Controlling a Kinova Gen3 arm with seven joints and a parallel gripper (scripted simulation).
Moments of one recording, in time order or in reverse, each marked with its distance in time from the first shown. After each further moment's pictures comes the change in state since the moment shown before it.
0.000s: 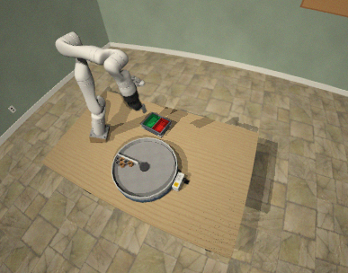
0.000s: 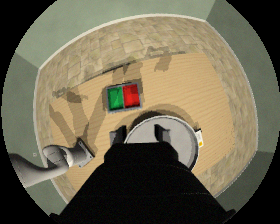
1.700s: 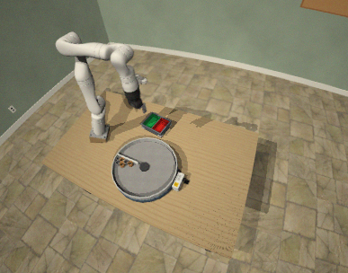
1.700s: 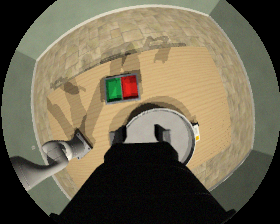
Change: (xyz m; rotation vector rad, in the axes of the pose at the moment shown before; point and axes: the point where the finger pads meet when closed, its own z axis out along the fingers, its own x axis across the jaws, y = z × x) arm 0.000 0.000 -0.002 -0.121 0.024 -0.024
